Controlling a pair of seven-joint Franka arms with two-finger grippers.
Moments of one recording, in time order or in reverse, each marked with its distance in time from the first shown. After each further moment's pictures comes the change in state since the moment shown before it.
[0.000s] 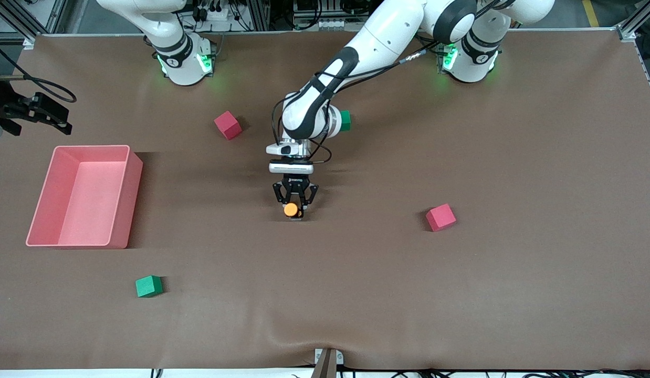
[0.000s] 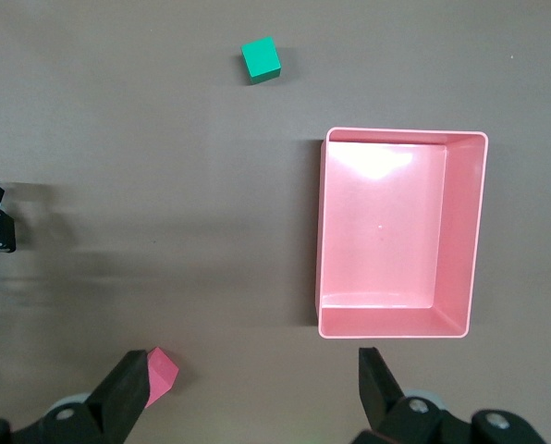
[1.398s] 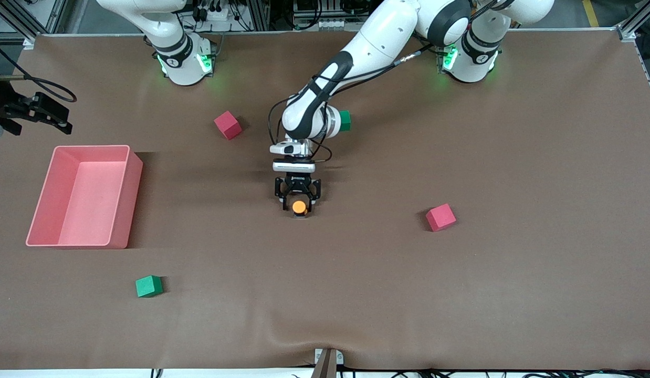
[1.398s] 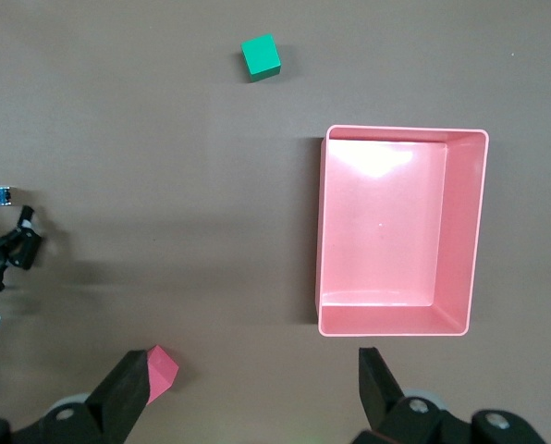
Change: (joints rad) left arm -0.030 0.034 -0.021 -0.009 -0.004 -0.010 -0.079; right arm 0.000 0.000 0.000 0.000 0.000 -0.006 0.000
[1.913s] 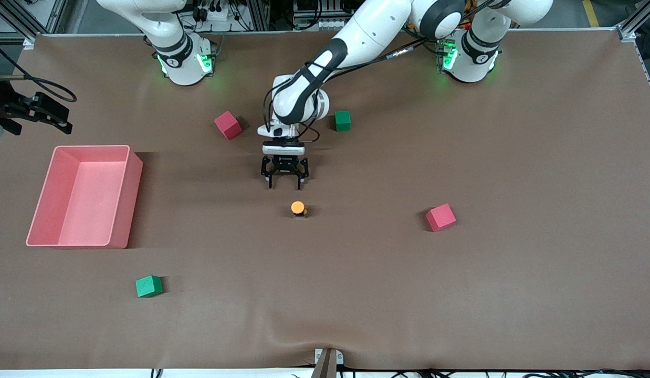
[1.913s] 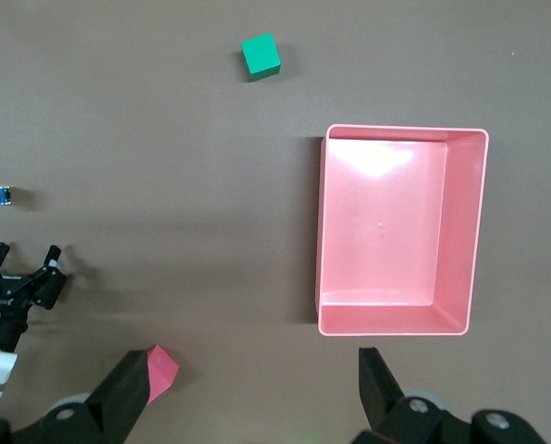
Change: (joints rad) left arm -0.060 -0.028 -0.037 -0.009 -0.206 -0.001 -0.004; right arm 0.000 0.000 0.000 0.000 0.000 0.000 0.000
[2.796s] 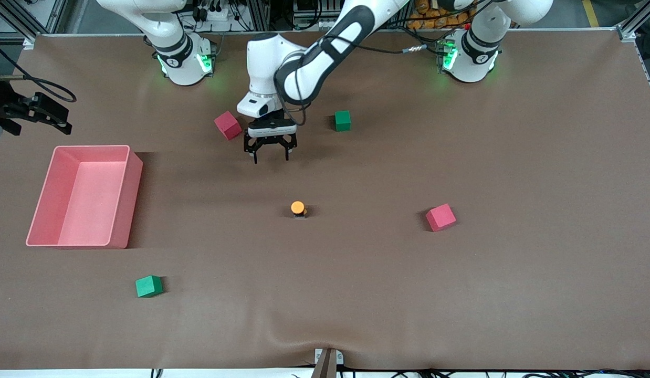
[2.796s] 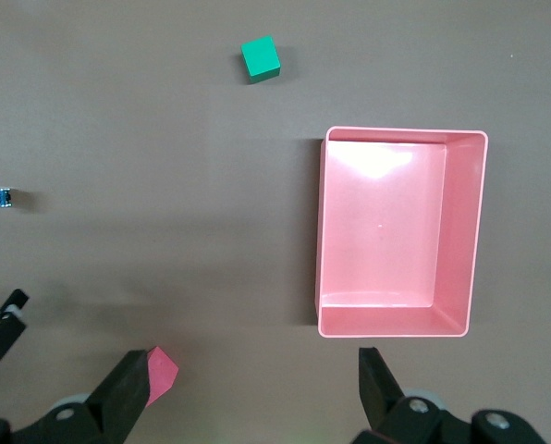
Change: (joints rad) left arm 0.021 -0.262 -0.026 -0.018 -0.710 -0.064 0.420; right arm 0.000 0.000 0.000 0.001 0.000 0.004 0.000
